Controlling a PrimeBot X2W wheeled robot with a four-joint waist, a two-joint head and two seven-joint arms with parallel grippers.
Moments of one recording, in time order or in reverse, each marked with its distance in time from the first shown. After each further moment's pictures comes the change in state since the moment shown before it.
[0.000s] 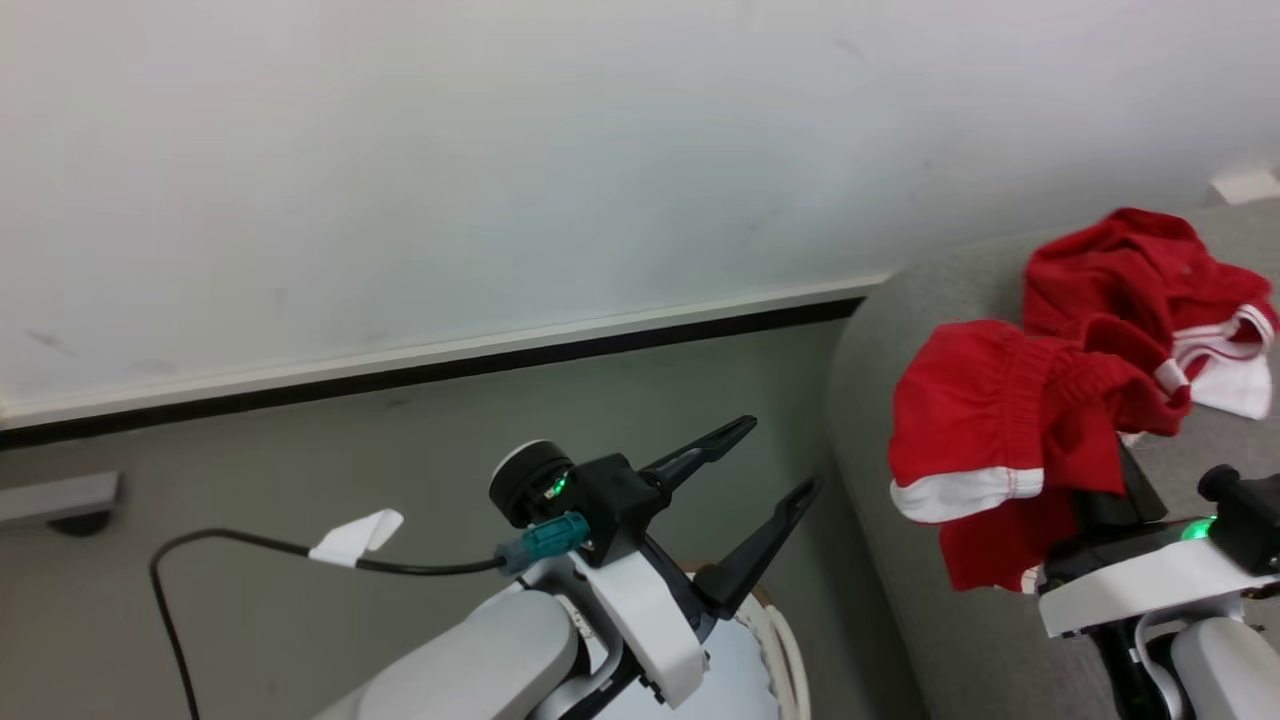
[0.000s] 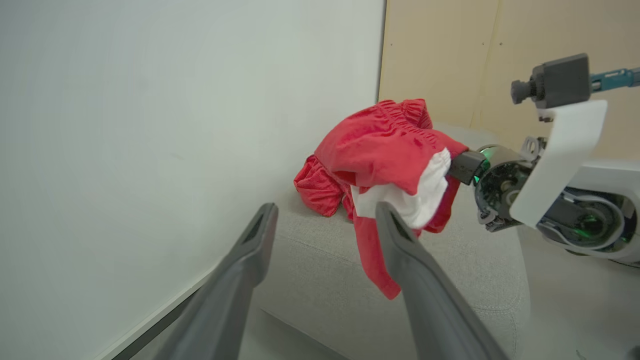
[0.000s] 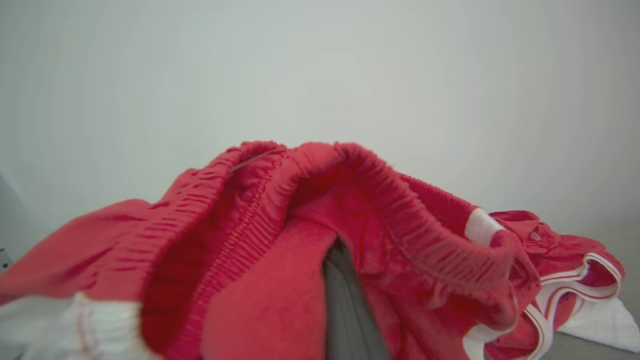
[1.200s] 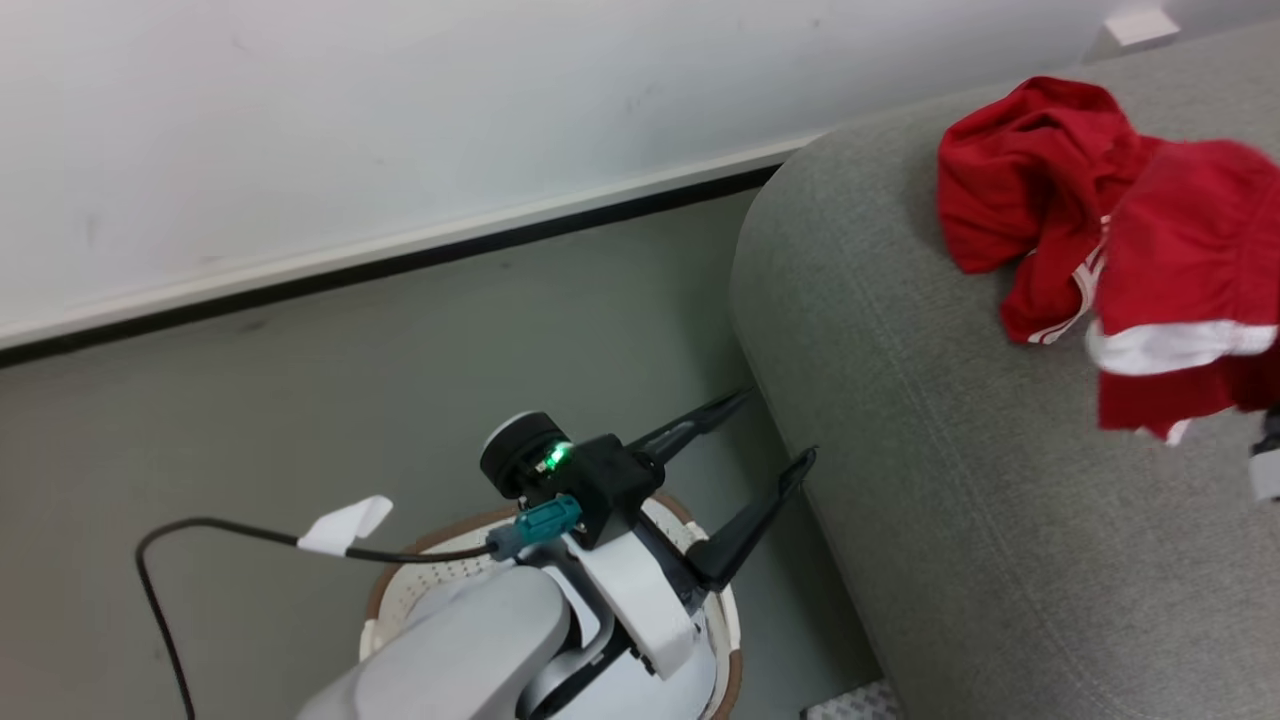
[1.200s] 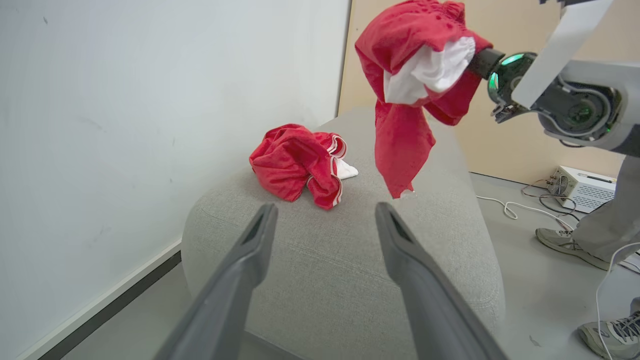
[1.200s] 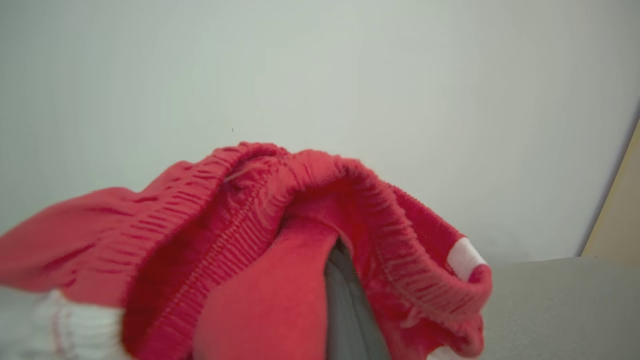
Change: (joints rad) left arm -0.001 -0.026 0.069 0.034 0.084 -0.053 -0.015; right arm -0.131 -0.186 -0.155 -0.044 -0.040 0.000 0.000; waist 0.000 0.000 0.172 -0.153
